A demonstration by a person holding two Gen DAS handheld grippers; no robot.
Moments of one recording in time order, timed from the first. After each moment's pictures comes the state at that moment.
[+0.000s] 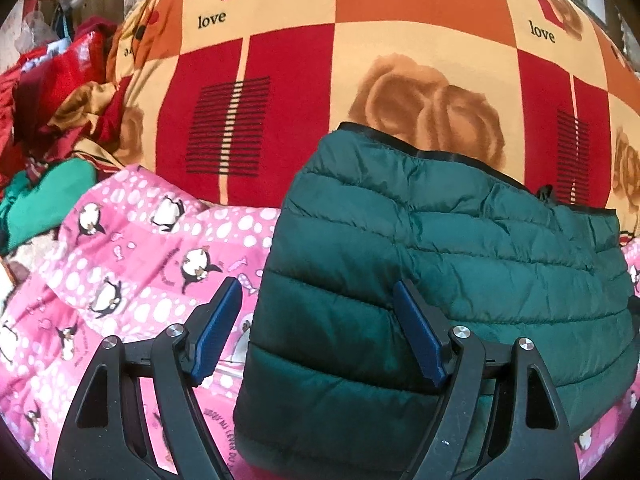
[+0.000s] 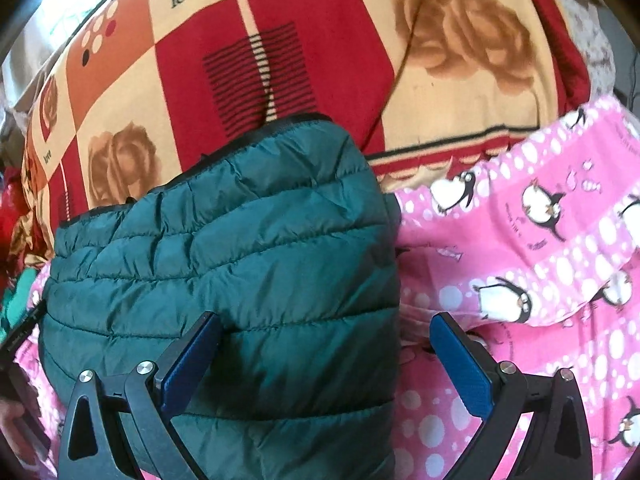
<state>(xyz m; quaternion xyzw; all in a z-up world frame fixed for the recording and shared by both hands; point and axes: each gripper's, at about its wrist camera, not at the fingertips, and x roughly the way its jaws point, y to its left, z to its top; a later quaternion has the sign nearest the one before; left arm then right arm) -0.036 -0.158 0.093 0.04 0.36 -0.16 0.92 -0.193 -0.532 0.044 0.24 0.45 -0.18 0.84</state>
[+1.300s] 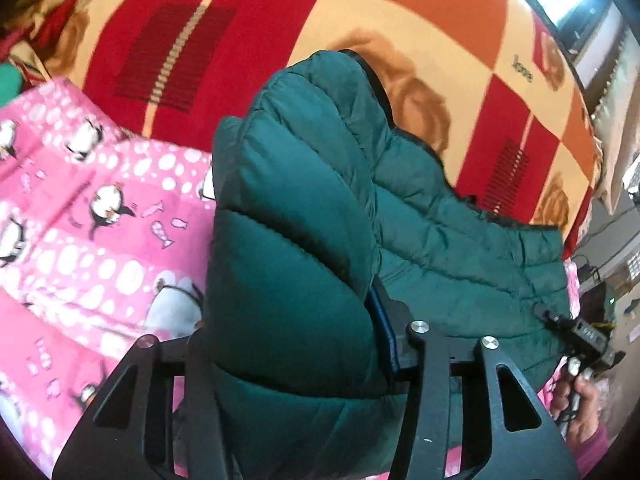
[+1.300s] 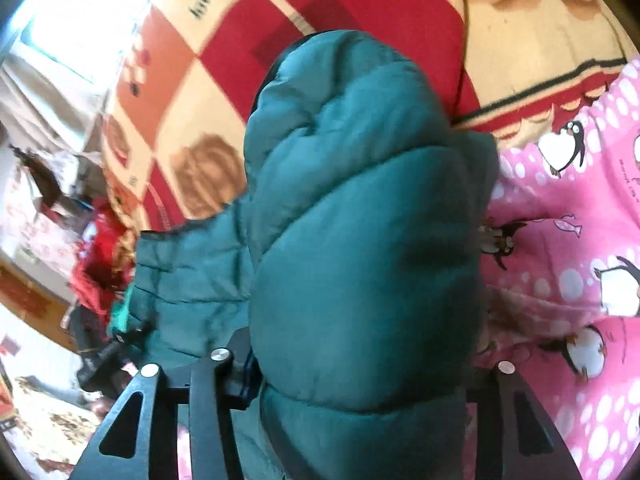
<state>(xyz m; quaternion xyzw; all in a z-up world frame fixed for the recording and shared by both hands) -0.020 -0.142 0.096 -0.10 0.45 -0.29 0.84 -0.184 -0.542 0.041 0.40 0.41 0.01 0.82</state>
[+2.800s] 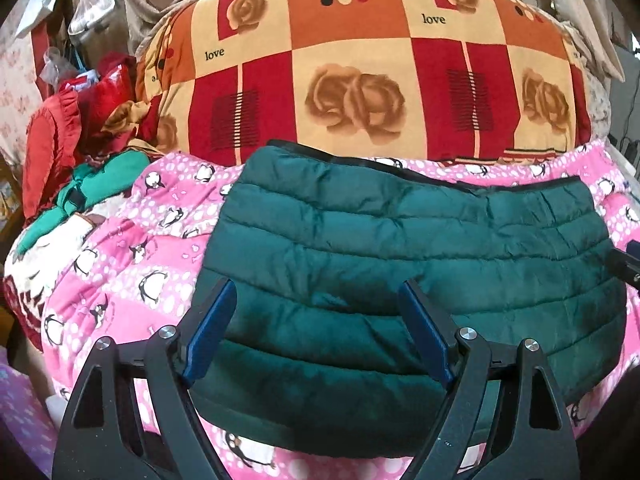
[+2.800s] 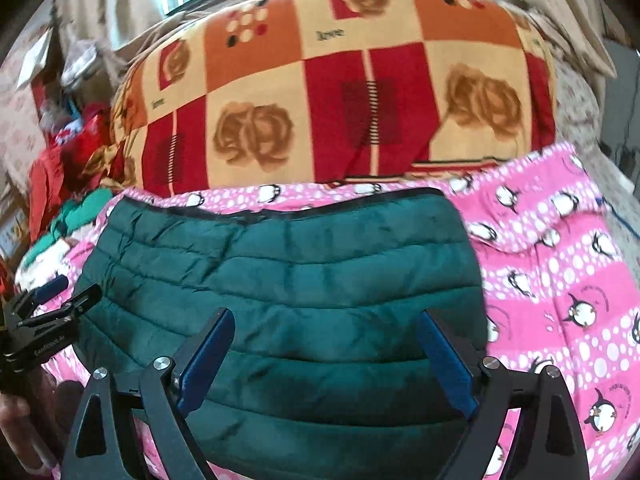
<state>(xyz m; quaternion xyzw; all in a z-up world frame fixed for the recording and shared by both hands) -0.265 -0.123 0.146 0.11 0.35 -0.17 0.91 -0.335 -0.350 0.140 0.14 0.41 -0.13 0.89</state>
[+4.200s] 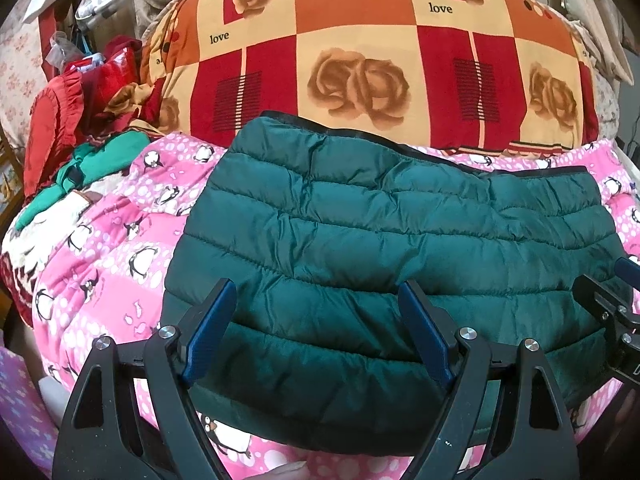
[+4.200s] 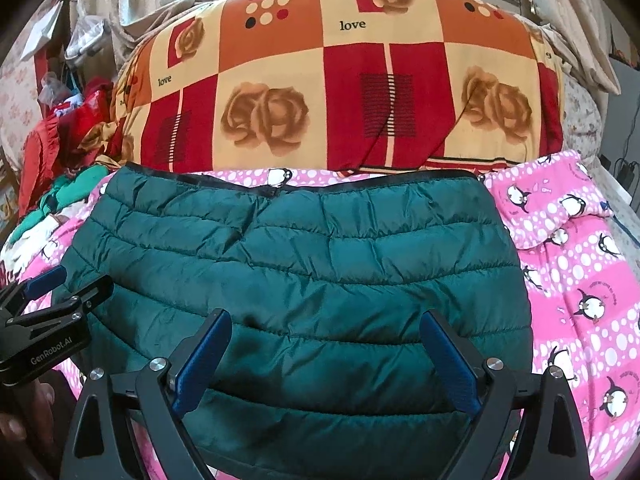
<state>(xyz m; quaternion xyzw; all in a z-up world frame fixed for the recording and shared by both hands) -0.270 -0.130 0.127 0.10 0.36 -0.16 0.91 -0.325 -0.309 0.118 0.12 0.42 -0.15 0.89</state>
